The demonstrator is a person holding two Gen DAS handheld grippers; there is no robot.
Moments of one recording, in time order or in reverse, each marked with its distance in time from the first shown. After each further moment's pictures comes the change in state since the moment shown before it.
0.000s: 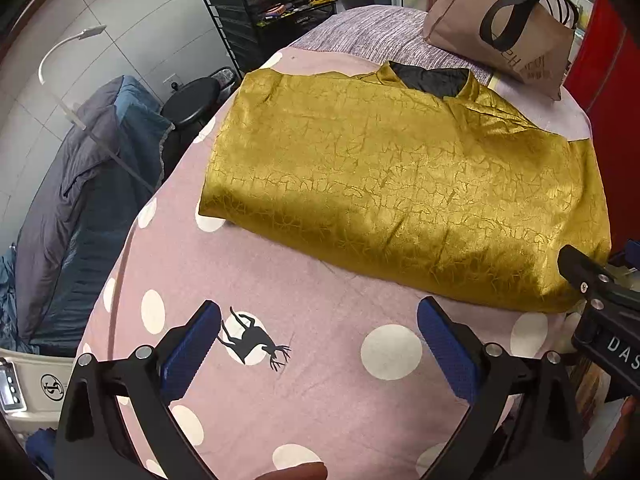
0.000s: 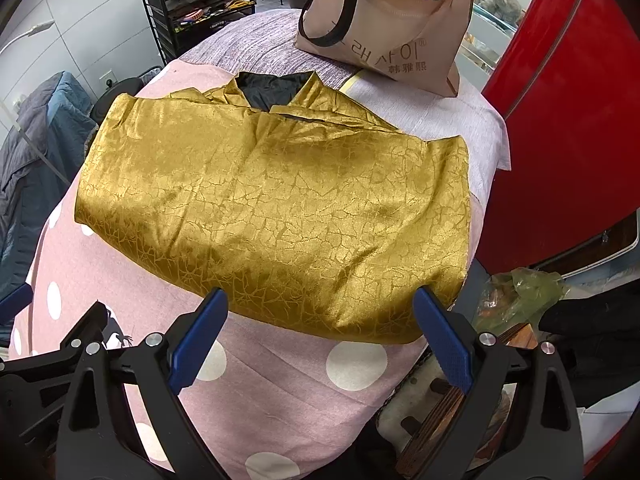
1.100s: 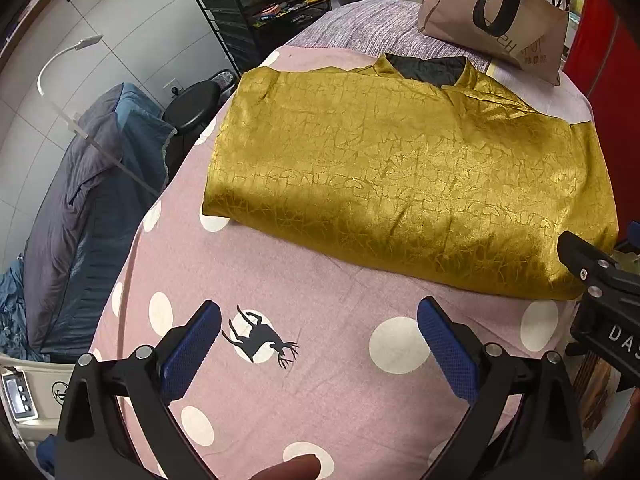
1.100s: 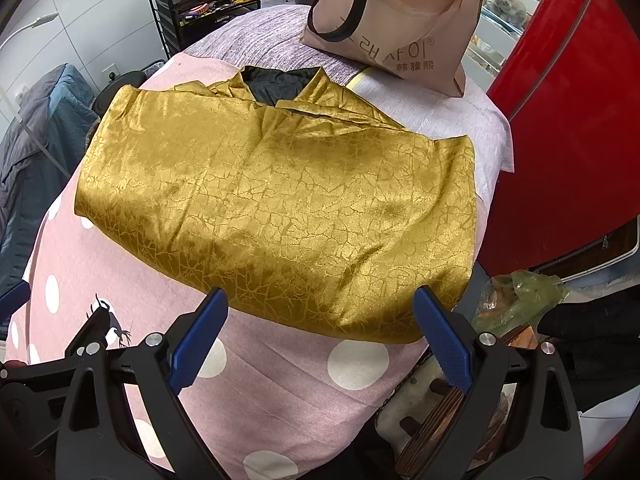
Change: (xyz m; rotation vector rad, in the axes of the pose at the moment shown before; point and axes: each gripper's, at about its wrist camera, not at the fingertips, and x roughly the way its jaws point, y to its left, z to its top) left arm 0.002 -0.006 -0.004 0.042 0.005 0.030; right arm 0.002 0.004 -0.004 -0.016 0.008 -0.005
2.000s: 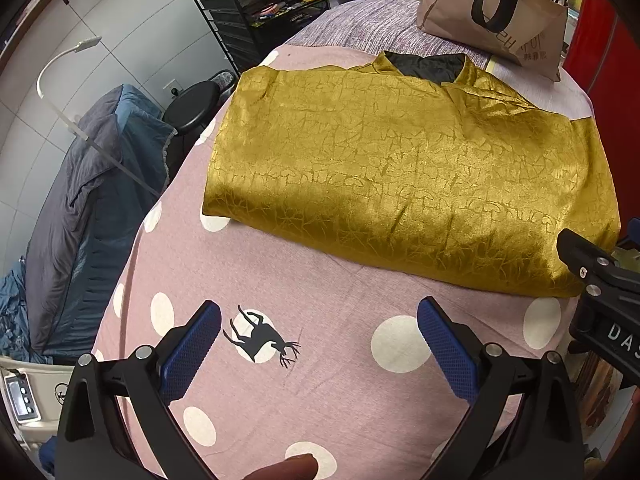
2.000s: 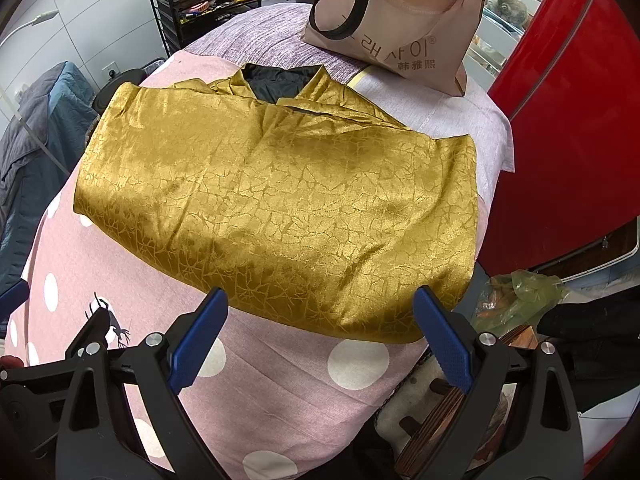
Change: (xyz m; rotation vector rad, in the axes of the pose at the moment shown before) left arm 0.002 0.000 -0.002 0.009 0.001 0.007; right arm 0.001 0.002 -0.001 -0.002 0.000 -0.003
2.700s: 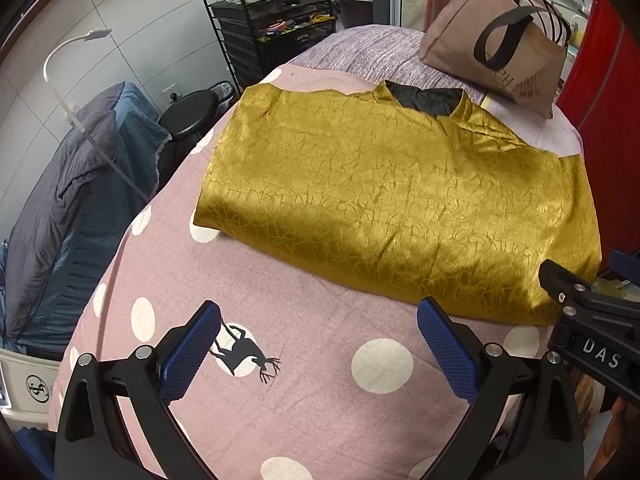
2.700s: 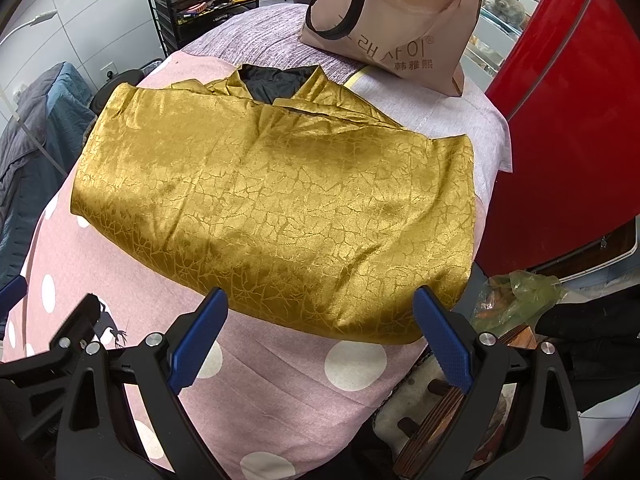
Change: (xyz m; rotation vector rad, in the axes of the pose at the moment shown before) left arm -0.009 0.009 0.000 -0.077 -0.089 -0.074; right arm 0.003 -0.002 0.002 -0.003 -0.003 -0.009
